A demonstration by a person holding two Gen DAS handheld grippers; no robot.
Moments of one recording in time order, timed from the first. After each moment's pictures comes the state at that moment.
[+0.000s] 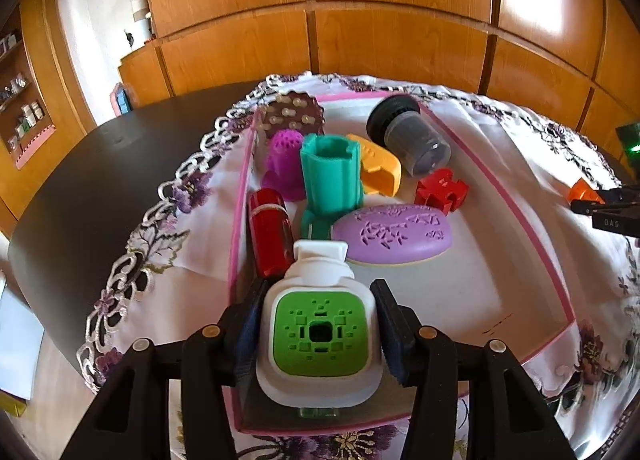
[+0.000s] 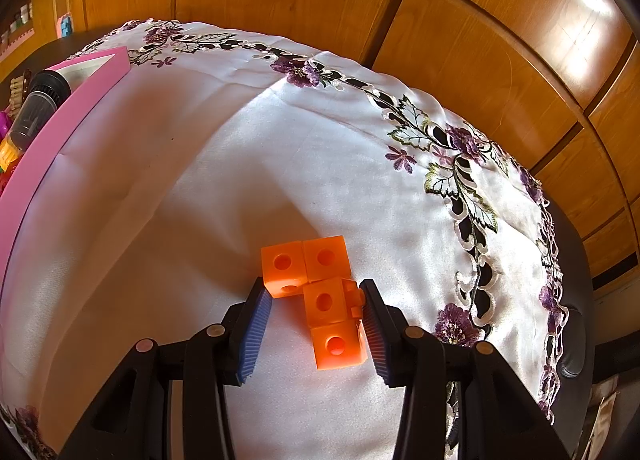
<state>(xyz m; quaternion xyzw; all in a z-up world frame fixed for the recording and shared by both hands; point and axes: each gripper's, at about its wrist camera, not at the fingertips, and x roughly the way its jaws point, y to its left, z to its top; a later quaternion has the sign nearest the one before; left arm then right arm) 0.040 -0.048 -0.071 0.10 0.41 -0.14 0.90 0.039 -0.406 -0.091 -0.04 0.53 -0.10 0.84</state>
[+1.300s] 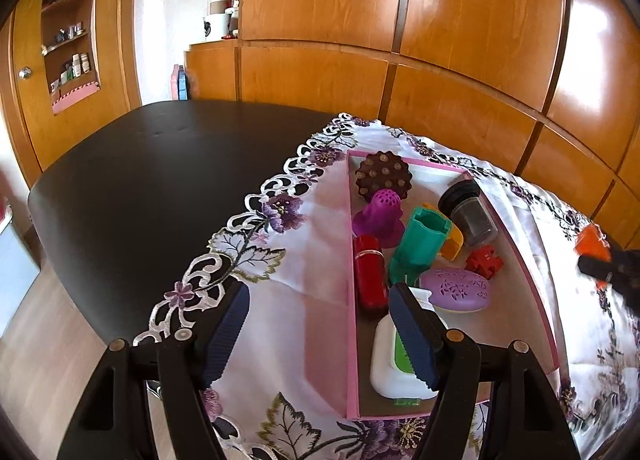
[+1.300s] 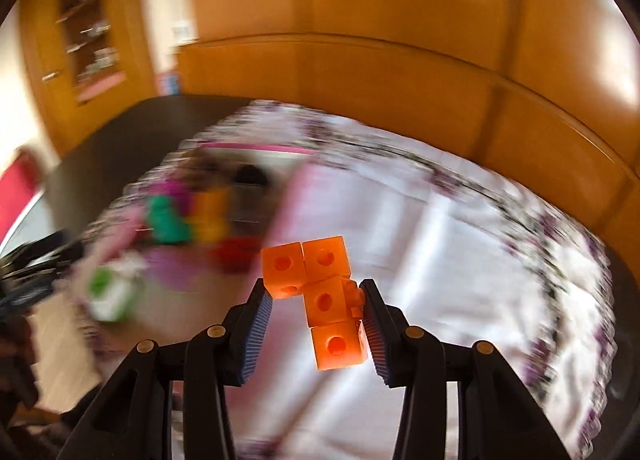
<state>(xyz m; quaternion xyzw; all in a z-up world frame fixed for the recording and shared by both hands) 0.042 0.032 -0.033 -0.01 0.37 -0.08 0.92 0.019 -0.258 0.008 0.00 0.43 0.09 0.90</state>
